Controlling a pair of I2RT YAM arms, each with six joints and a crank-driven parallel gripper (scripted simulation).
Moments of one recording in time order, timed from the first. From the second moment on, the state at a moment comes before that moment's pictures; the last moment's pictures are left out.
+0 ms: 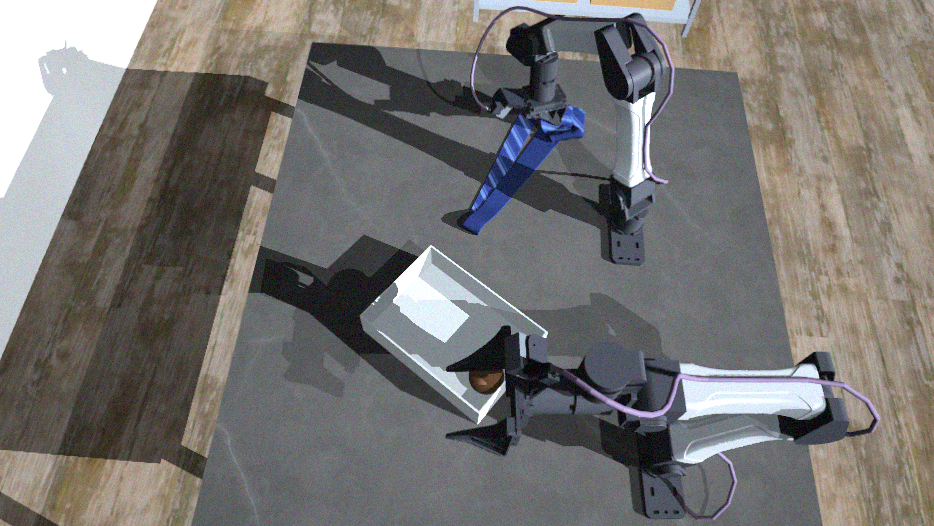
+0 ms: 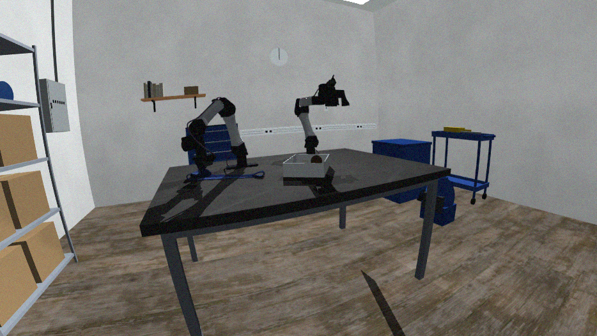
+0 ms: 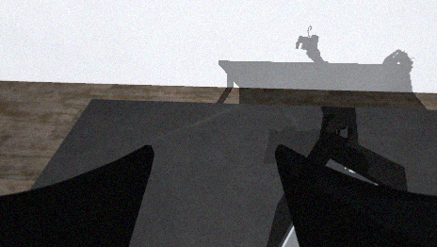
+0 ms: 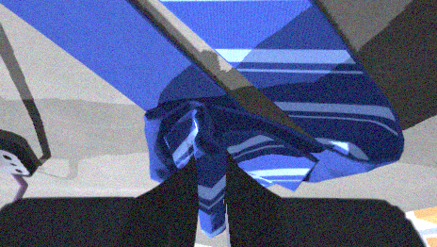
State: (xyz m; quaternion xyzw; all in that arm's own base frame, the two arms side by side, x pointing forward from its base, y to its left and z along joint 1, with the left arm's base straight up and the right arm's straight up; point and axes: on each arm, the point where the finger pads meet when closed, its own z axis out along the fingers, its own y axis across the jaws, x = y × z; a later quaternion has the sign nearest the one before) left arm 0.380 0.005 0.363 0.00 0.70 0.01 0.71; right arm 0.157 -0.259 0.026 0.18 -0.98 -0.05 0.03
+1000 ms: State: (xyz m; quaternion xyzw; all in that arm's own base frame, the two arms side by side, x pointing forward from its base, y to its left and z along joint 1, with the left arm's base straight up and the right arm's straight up) left arm 0.380 0.005 0.363 0.00 0.70 0.01 0.71; right arm 0.161 -0.265 0.025 0.18 -0.98 -0.04 0.02
